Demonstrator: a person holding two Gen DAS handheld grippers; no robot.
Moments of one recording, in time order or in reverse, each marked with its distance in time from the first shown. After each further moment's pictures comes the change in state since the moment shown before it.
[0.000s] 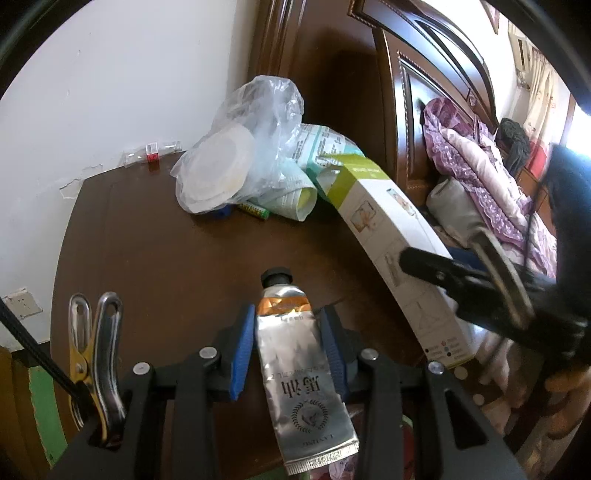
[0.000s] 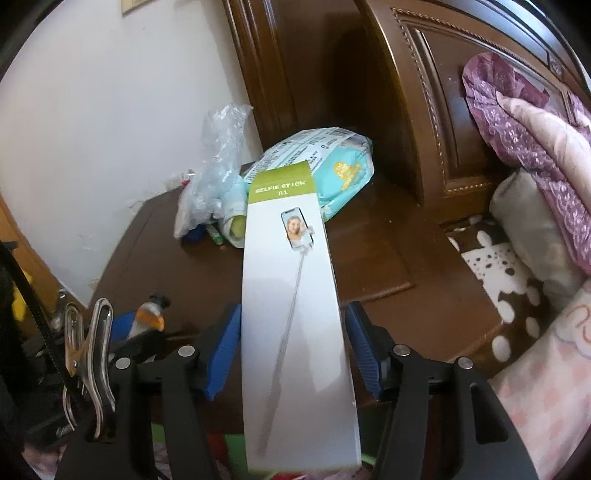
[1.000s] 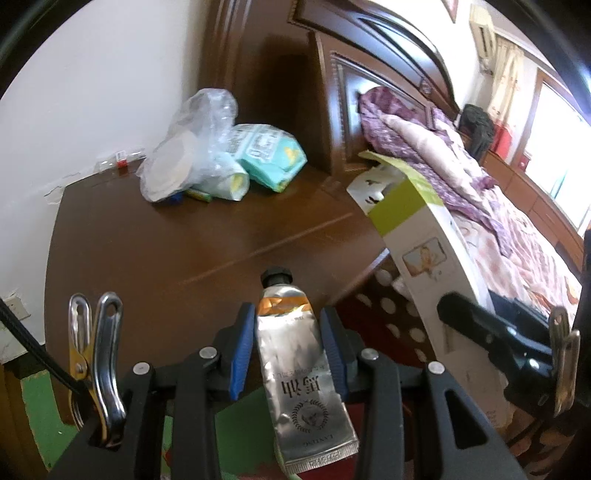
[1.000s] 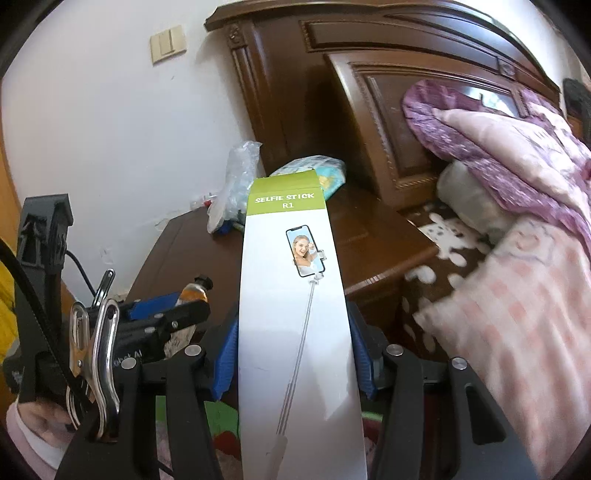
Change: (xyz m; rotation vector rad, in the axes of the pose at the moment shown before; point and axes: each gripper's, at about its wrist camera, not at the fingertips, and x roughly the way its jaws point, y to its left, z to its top) left arm -0.056 -0.045 -0.040 0.092 -0.005 -0.113; right arm -0.116 0.009 -0.098 0.093 -0.183 -0.004
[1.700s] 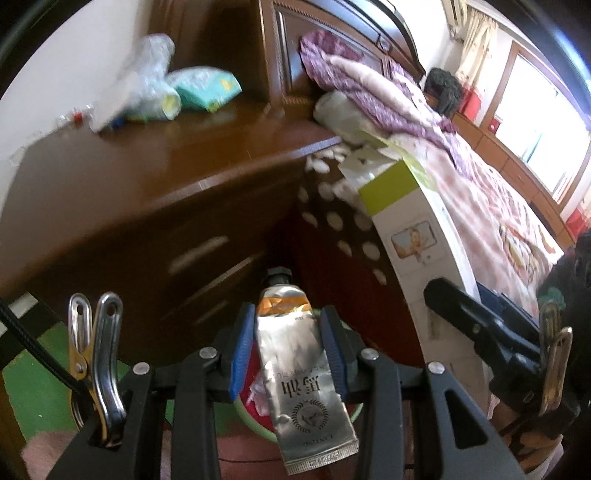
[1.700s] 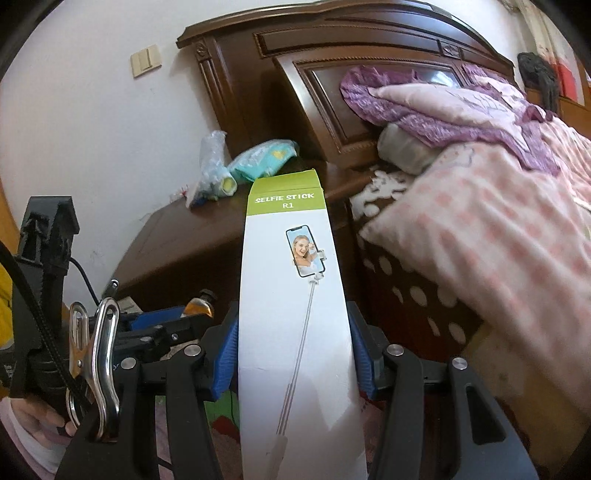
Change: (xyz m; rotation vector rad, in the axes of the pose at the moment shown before) left arm 0.008 -0.051 -0.097 0.072 0.145 -0.121; right arm -0.053 -0.023 -0.103 0.114 -0.040 -0.080
